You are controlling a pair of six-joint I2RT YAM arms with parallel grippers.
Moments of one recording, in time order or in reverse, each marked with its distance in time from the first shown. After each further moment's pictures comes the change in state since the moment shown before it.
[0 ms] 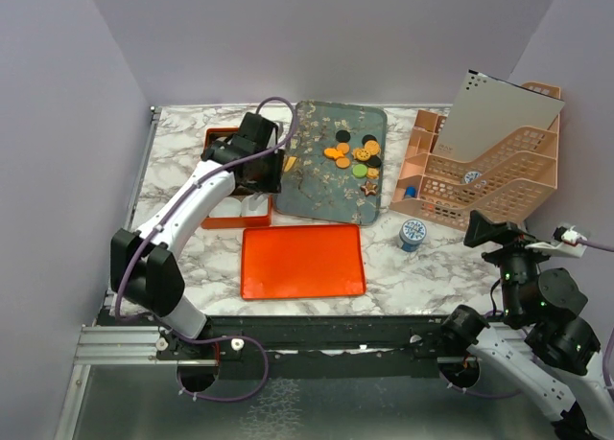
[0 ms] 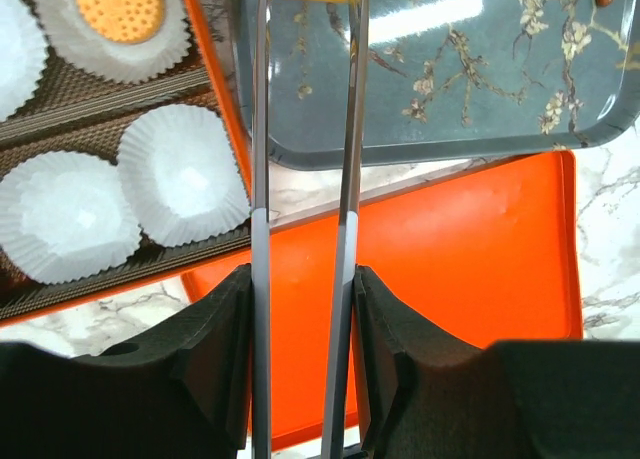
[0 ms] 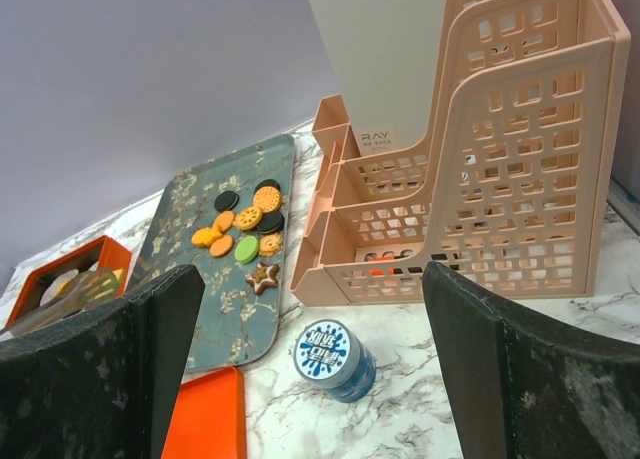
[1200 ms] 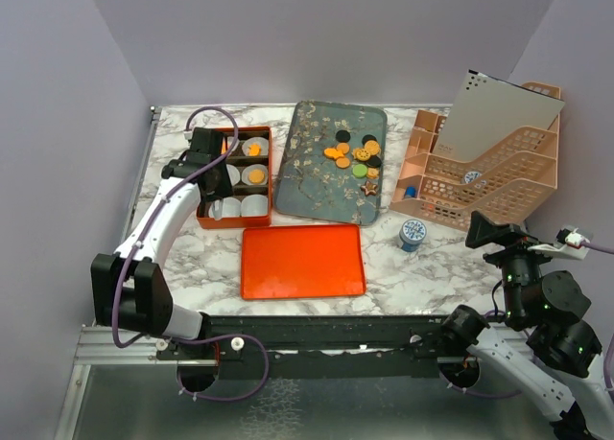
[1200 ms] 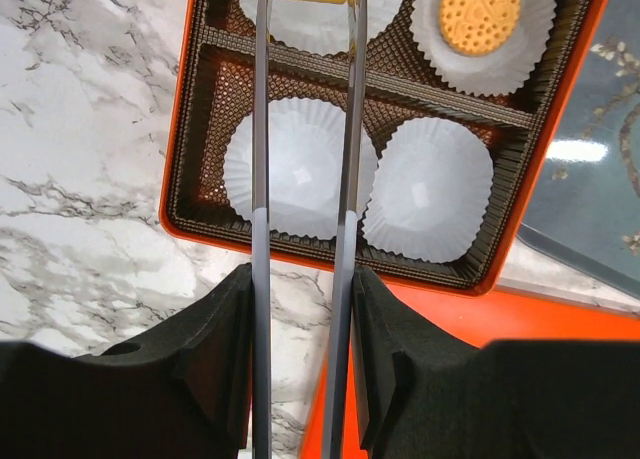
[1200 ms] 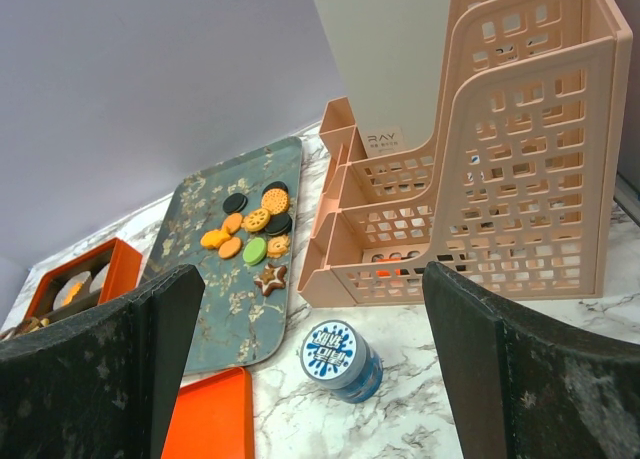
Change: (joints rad) left arm 0.273 -0.189 -0.259 0.078 -0.214 -0.146; right arm 0.000 -0.019 0.000 0.000 -0.011 0.008
